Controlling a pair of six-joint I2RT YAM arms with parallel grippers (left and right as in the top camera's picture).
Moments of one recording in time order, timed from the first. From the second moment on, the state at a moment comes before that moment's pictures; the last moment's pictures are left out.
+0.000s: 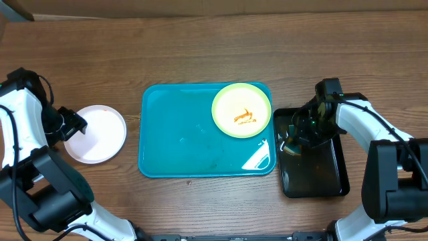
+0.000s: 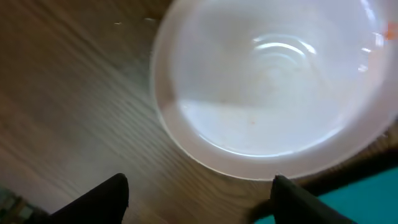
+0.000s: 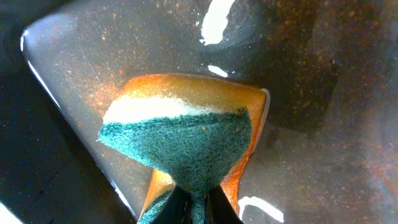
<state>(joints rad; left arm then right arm) 0.55 1.88 1.56 -1.32 -0.05 -0.35 0.04 1.80 1.04 -0.84 -0.28 0.31</state>
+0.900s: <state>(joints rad) -0.32 1.96 1.58 -0.82 0.31 -0.05 0.04 1.80 1.04 -0.84 -0.28 0.31</state>
